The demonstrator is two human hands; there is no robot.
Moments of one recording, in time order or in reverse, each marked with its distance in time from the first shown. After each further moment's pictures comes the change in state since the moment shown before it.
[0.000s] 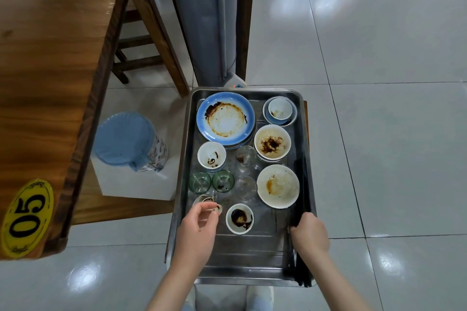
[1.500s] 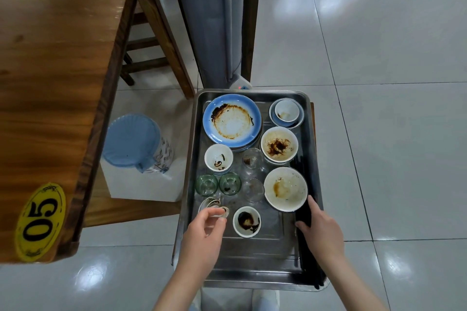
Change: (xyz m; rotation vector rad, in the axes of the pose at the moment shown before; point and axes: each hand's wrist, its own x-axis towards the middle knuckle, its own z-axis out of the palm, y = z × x) left_hand -0.002 -0.003 -0.006 0.032 -0.048 -0.003; right_hand 0.002 0.007 -0.011 -0.114 0.113 -0.297
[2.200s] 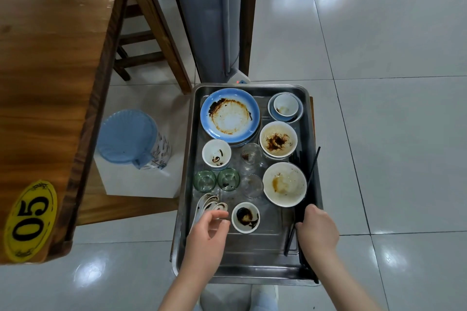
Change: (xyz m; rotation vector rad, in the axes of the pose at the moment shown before) left_hand -0.003 -0.007 0.008 0.012 -0.046 -0.026; right_hand -0.006 -0.019 -0.001 -0.091 -0.023 0.187
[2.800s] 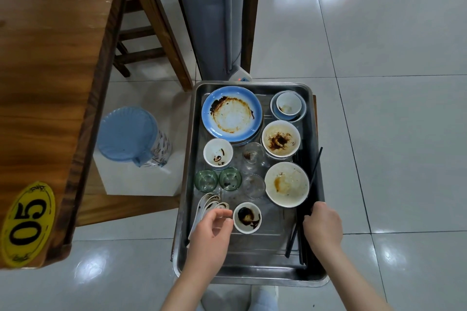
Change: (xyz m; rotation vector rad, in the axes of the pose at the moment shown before) left_hand 0.005 0.001 0.004 0.013 -0.023 -0.032; right_hand 0.017 0.005 0.005 0.184 0.062 0.050
